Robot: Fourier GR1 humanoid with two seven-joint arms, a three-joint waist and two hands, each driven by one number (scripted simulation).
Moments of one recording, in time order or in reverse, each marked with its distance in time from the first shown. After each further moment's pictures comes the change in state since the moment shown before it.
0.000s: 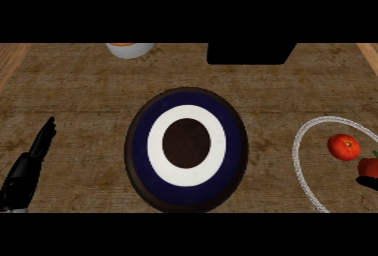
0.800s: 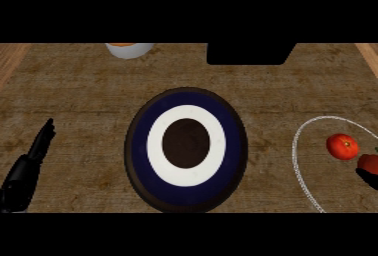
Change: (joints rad) left arm 0.013 -0.056 0.059 -0.027 -0.061 -0.053 0.002; right arm -0.047 0.031 -0.027 0.114 0.075 -0.044 -0.176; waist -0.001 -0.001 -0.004
